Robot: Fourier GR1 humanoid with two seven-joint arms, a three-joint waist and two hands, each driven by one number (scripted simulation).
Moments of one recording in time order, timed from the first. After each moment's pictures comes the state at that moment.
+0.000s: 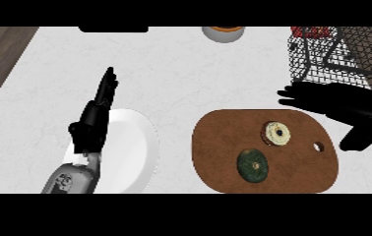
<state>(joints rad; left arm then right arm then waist) -0.16 0.16 -0.20 -1.53 -0.03 0.29 0.03 -0.37 -0.78 0.26 -1.43 0.82 0.44 -0.70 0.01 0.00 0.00</state>
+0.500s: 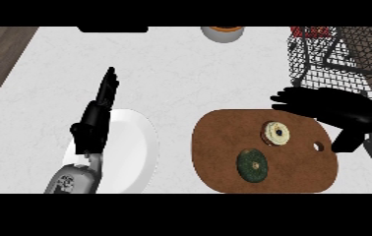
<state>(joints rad) -0.16 0.13 -0.19 -1.55 -0.07 0.29 0.05 -0.37 -0.73 0.28 -1.38 0.85 0.42 -0.73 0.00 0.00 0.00</state>
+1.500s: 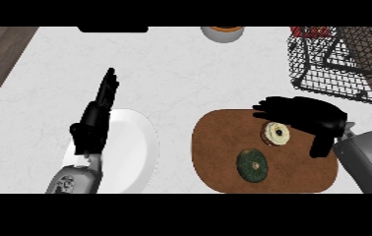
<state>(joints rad) -0.15 0.09 -0.14 -1.55 -0.10 0.24 0.05 -0.37 -0.59 0.32 -1.32 0.98 0.43 -0.69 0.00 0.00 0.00</state>
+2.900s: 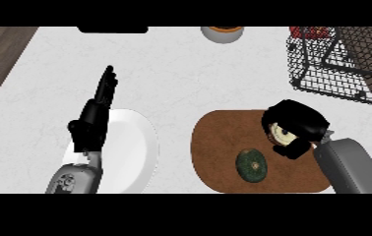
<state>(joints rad) -0.16 0.06 -0.10 -1.55 -0.14 0.20 0.05 -0.33 -0.41 0.21 -1.17 1.12 0.19 -0.65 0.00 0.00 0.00</state>
